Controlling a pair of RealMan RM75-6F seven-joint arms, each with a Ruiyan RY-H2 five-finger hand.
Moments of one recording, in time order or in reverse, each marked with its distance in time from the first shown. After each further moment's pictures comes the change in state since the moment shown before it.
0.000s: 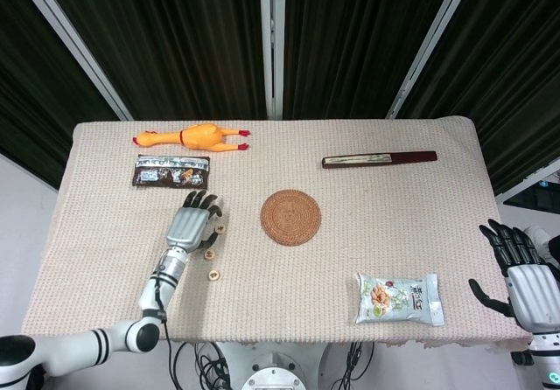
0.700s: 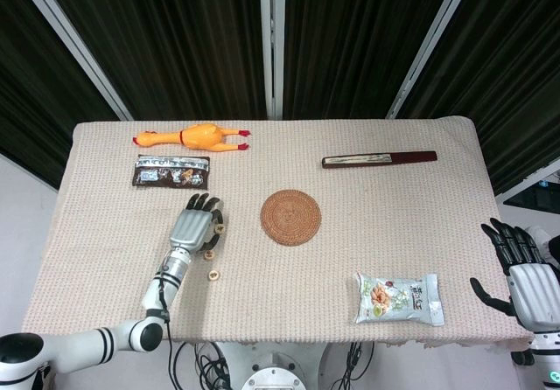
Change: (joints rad) left arm -0.018 -0.028 0.023 0.042 -0.009 -0.006 -0.023; right arm 0.001 0.002 0.005 0.002 0.010 -0.002 0.008
